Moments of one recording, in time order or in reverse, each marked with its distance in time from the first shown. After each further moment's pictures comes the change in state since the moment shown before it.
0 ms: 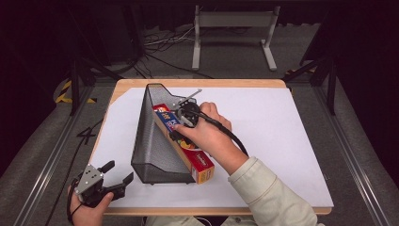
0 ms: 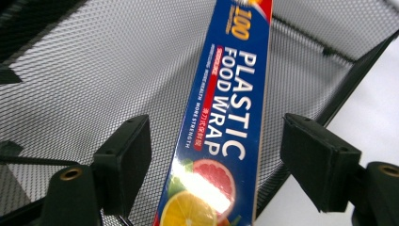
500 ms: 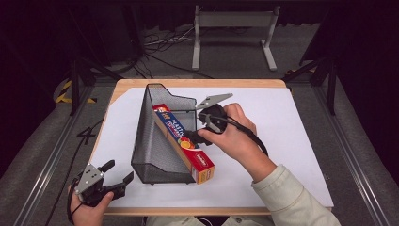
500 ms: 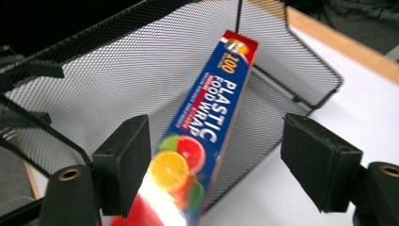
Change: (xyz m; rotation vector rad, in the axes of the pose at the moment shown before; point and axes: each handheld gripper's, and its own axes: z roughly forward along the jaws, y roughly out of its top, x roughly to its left) left arm 0.000 0.002 0.002 -0.003 -0.005 0.006; right arm -0.027 -0.043 -0.061 -0.253 0.035 -0.173
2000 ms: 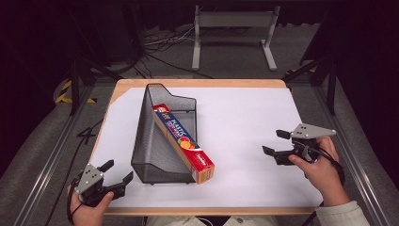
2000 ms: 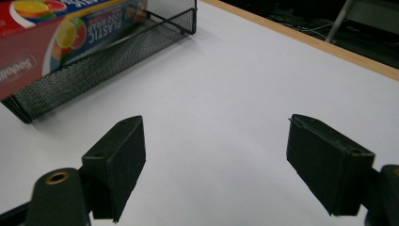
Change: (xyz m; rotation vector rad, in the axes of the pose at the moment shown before) left arm 0.000 0.001 -0.001 0.000 0.020 0.011; right arm -0.100 -0.172 -0.108 -0.126 -0.148 0.053
